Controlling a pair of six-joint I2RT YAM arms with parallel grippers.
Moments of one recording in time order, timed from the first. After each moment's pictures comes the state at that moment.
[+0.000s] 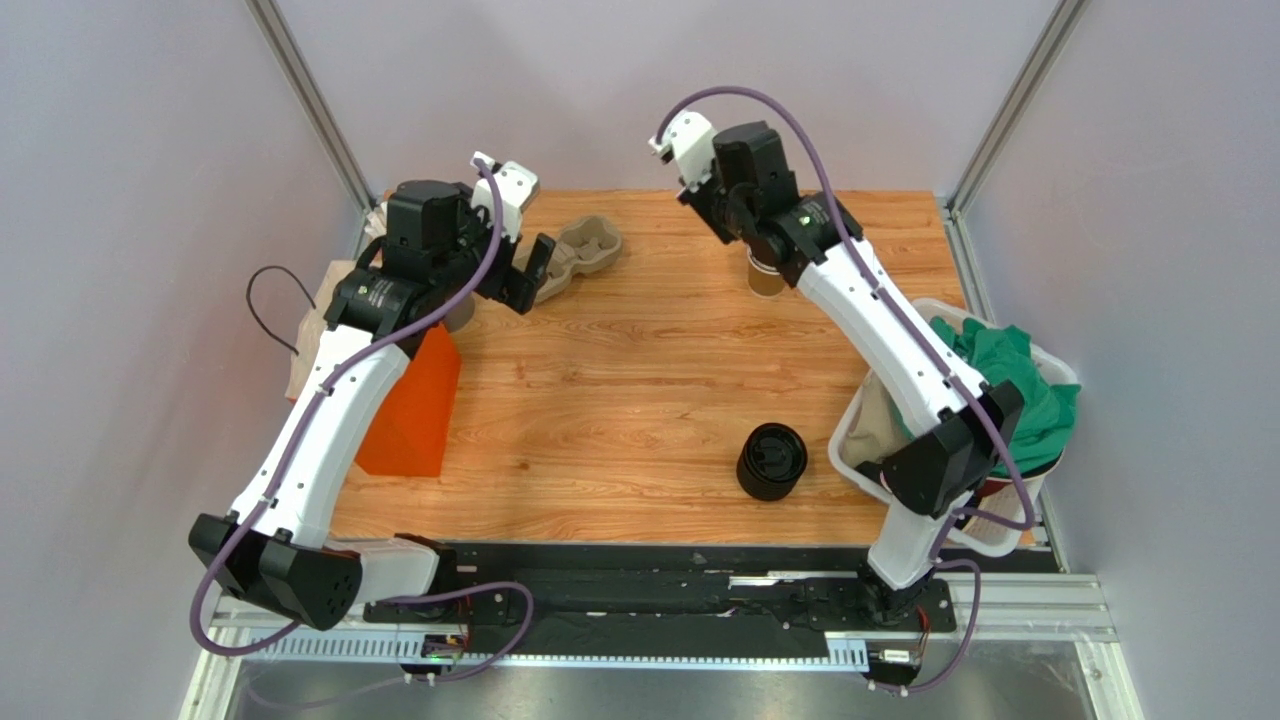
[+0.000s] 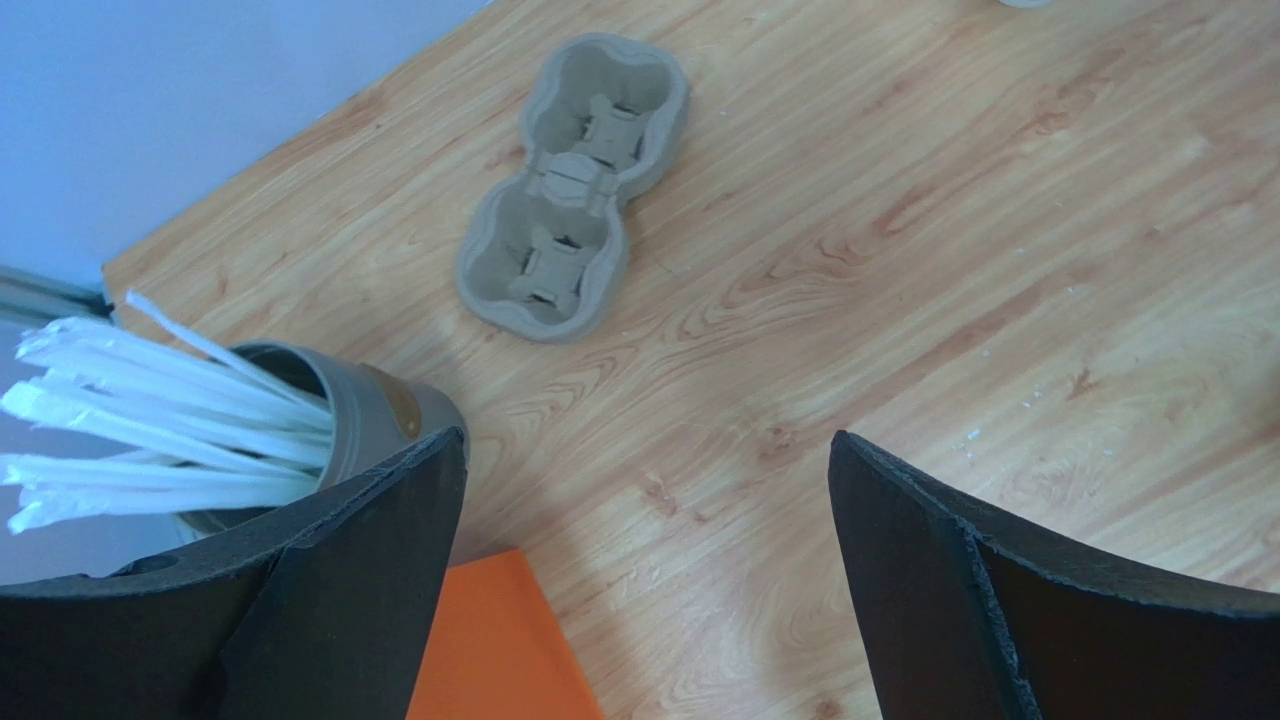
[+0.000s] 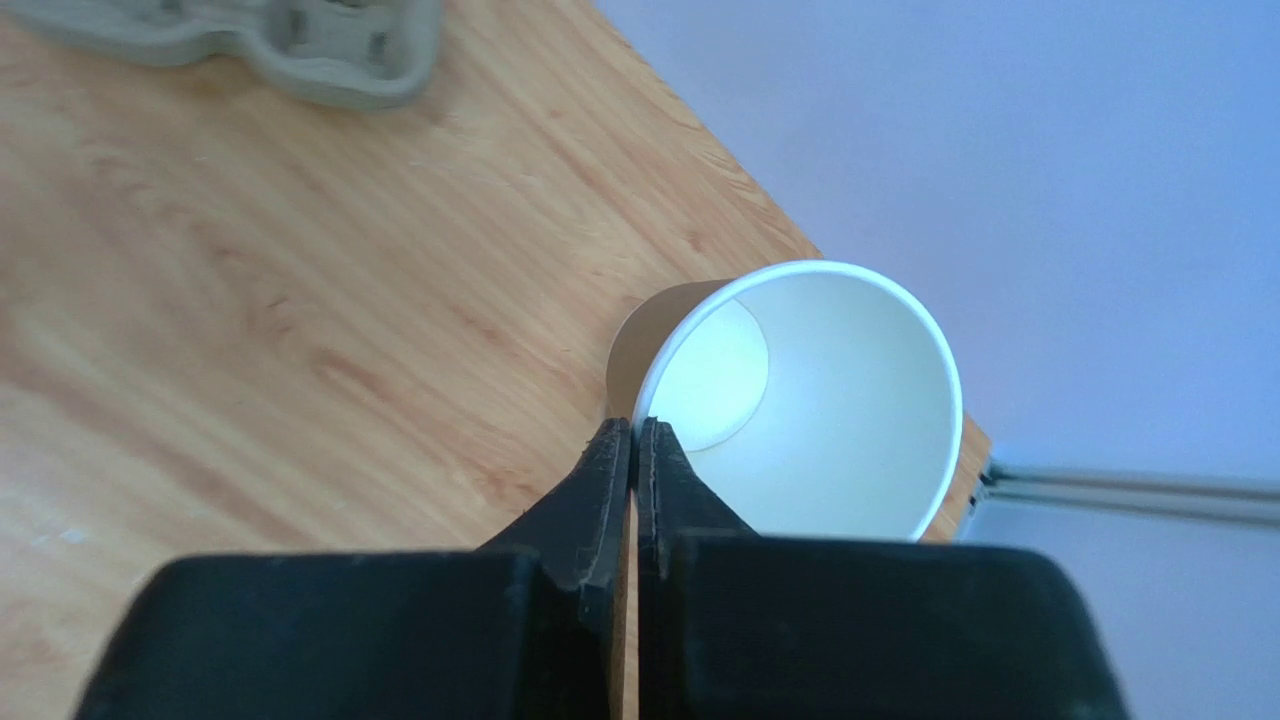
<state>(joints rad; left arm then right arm) -0.32 1.27 1.46 -0.68 0.14 0.27 0.55 1.78 1.98 -0.70 0.23 -0.43</state>
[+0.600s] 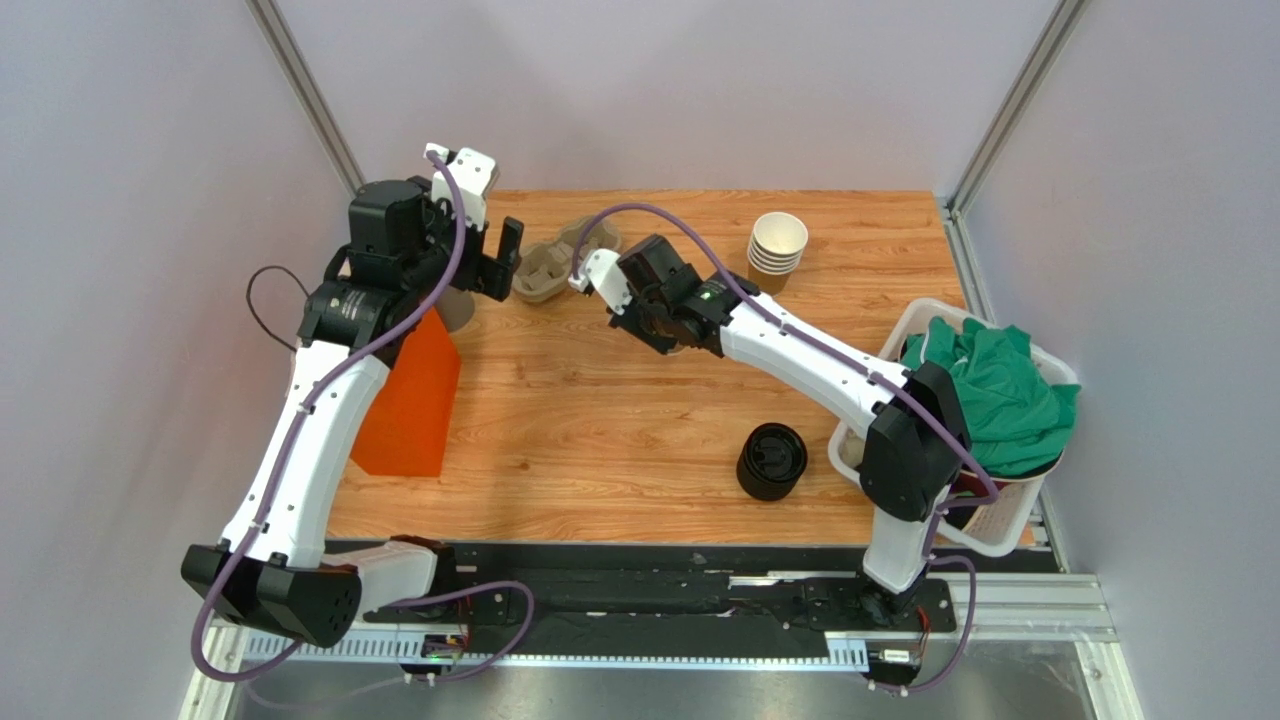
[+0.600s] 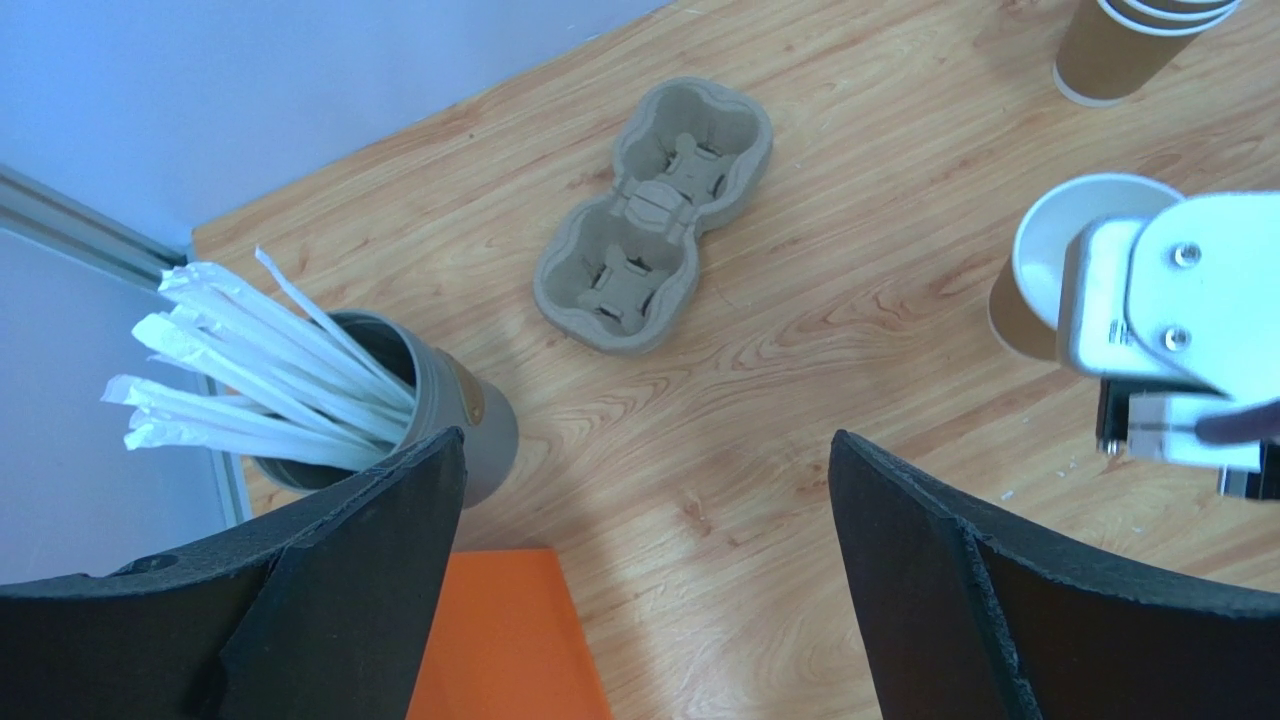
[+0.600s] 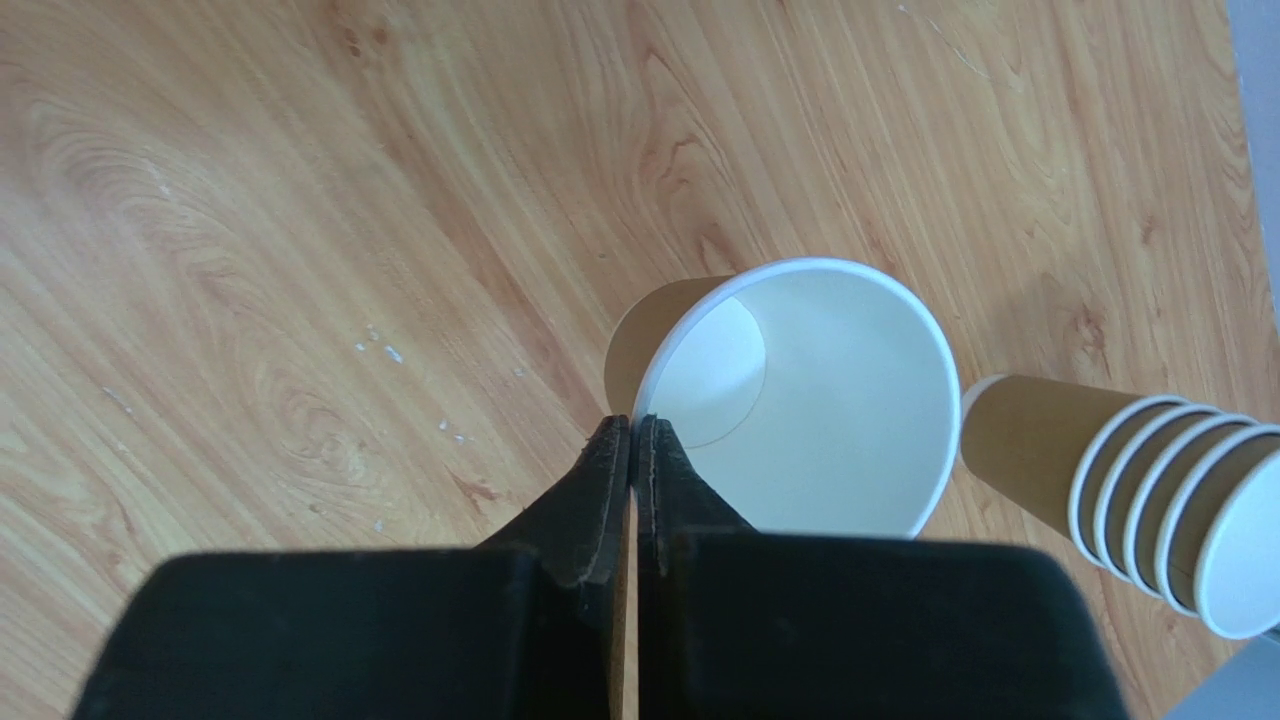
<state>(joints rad) -0.23 1.21 1.44 -0.63 0.12 0.21 0.80 1.81 1.63 -0.66 0.13 -0.37</state>
